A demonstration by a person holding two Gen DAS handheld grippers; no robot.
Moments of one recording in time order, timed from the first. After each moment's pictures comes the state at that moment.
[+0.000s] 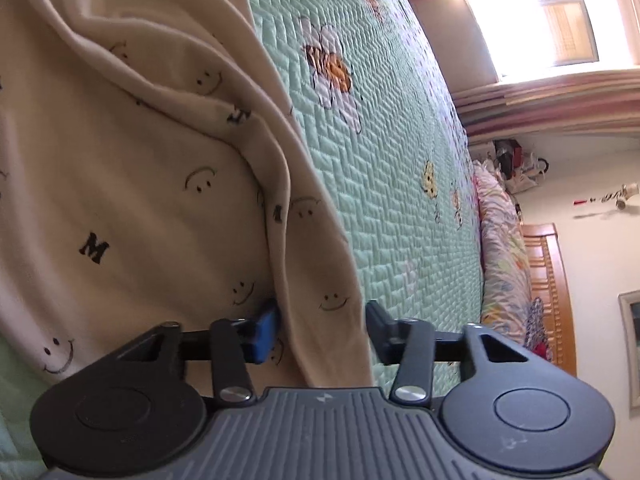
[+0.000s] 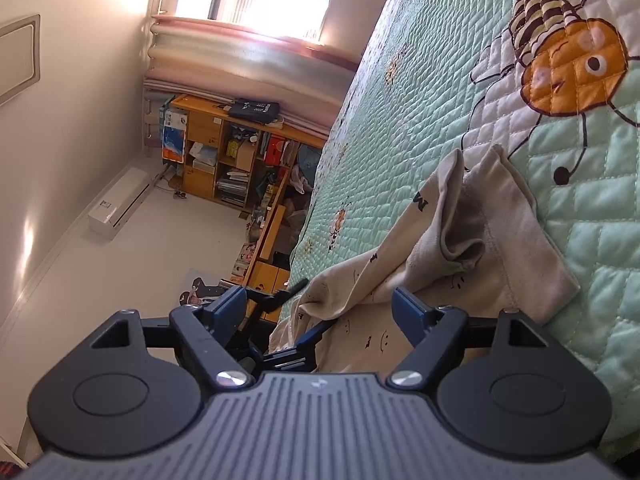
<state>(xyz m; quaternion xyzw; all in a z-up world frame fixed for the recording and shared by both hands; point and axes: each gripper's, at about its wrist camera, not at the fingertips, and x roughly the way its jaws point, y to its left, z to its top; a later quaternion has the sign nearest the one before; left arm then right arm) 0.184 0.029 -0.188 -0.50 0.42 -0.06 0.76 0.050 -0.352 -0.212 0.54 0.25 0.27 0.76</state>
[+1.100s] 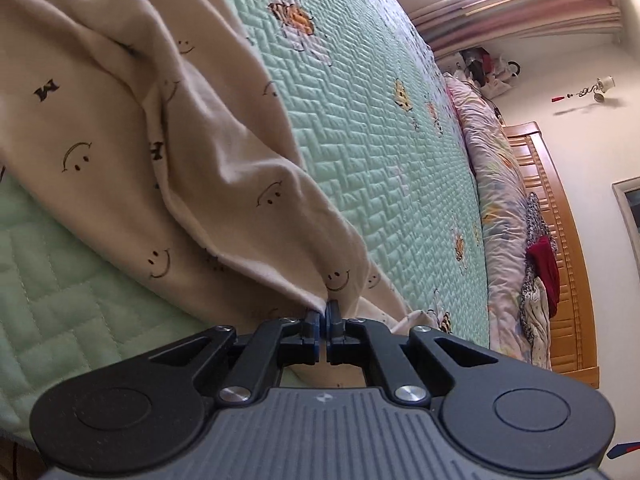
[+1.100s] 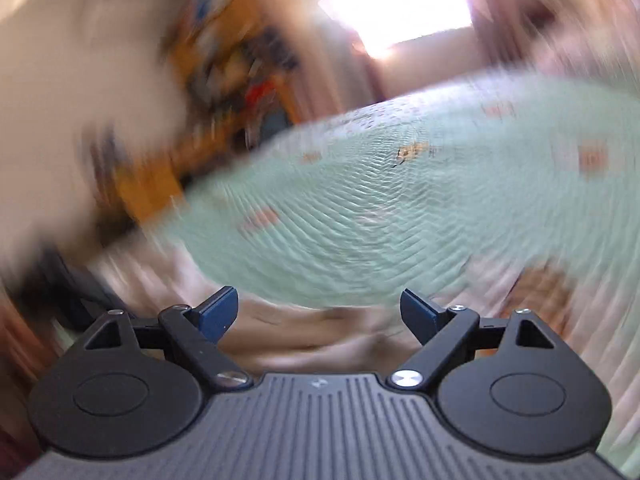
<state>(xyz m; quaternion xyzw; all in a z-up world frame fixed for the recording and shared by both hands) 0.136 0.054 -0.177 -0.40 0.48 -0.16 0.76 0.078 -0.335 -0.130 0.06 0.26 0.23 0.94</state>
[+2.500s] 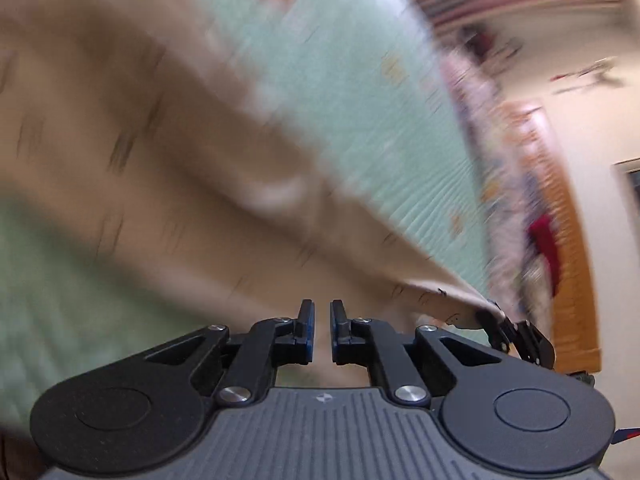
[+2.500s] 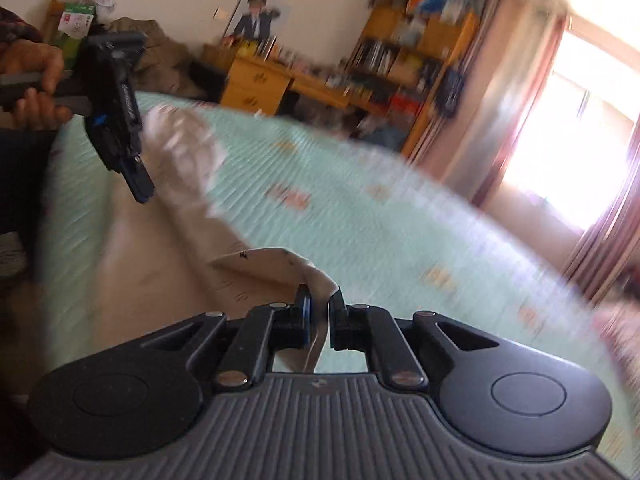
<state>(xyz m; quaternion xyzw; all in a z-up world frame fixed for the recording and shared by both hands) 0.127 0.028 -0.192 -0.39 0.53 -0.18 0.73 0.045 -0.356 -0.100 -0.24 0.16 0.36 0.89</state>
